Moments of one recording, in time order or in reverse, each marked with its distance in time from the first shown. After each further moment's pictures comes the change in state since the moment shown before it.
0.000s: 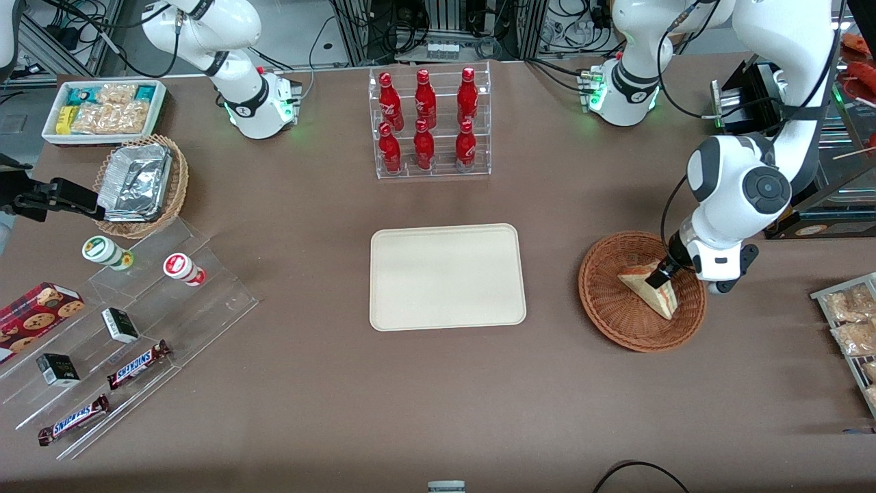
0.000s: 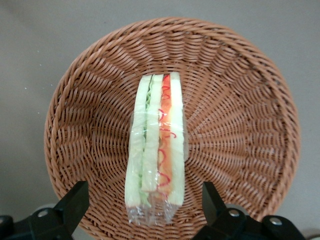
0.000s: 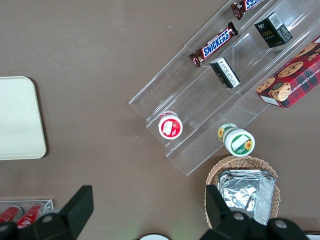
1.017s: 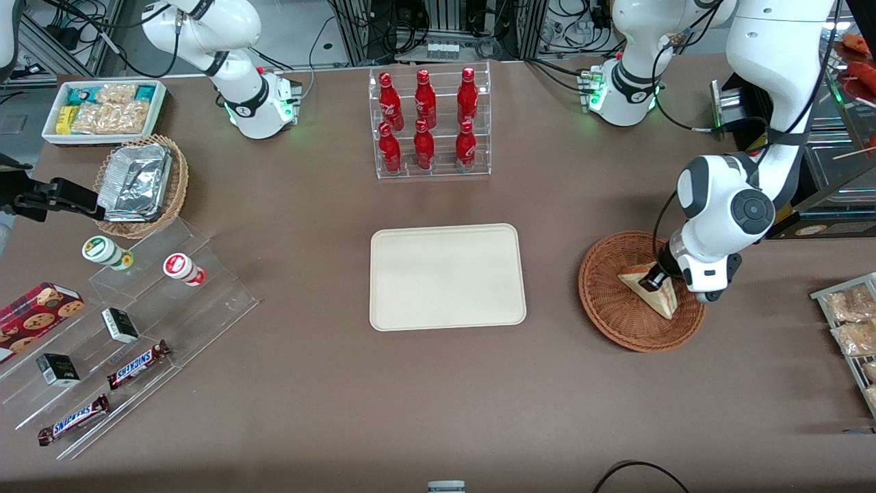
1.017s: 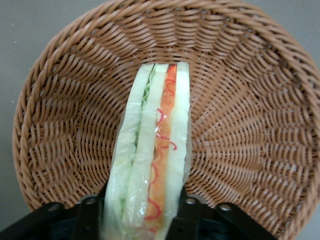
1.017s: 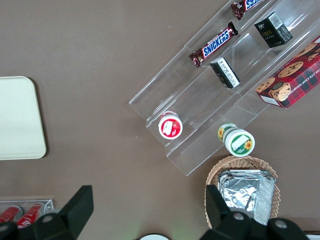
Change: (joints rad) arm 0.001 0.087 0.000 0.032 -0.038 0.022 -0.027
